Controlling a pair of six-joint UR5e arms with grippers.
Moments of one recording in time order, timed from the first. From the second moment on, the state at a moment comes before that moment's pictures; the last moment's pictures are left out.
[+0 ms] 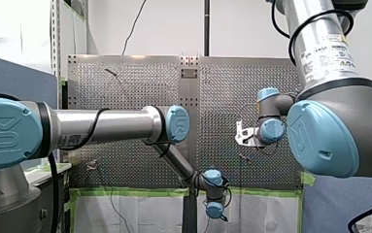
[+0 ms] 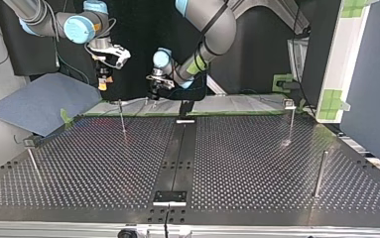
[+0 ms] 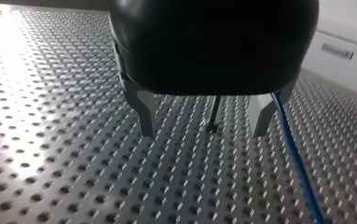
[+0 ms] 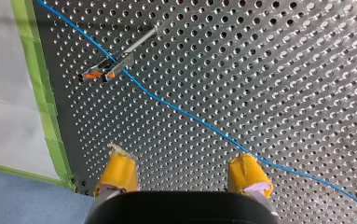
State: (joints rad) left arm -0.75 -3.12 -0.78 -2.17 -2.00 -2.46; right arm 1.89 -1.11 2.02 -0.65 1.62 1.56
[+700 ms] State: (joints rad) left arm -0.66 -3.04 -0.93 -2.08 -2.04 -2.44; right arm 1.89 -1.11 2.02 -0.65 1.62 1.56
